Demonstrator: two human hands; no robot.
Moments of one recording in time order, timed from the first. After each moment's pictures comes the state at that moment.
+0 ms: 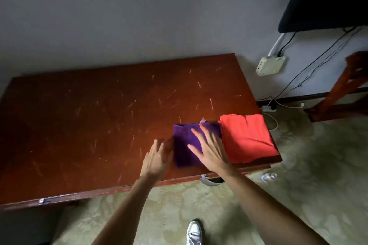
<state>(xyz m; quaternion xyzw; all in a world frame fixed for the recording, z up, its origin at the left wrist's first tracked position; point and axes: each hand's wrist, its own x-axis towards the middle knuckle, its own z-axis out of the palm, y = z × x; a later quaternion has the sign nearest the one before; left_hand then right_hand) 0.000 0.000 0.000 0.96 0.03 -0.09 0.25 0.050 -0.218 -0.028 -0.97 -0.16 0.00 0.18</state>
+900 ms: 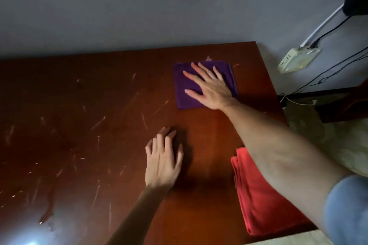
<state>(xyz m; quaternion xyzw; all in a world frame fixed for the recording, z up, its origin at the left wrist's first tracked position) 0.163 -0.034 -0.077 0.97 0.03 0.03 0.26 0.395 -0.207 -0.078 -0.96 -0.28 0.00 0.10</state>
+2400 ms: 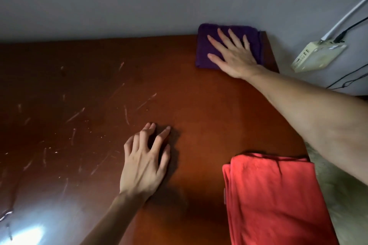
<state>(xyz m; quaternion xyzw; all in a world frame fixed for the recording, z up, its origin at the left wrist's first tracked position) 0.164 -0.045 -0.076 0.99 0.02 -0.01 0.14 0.482 -0.273 -0.069 -0.97 -0.23 0.05 0.06</state>
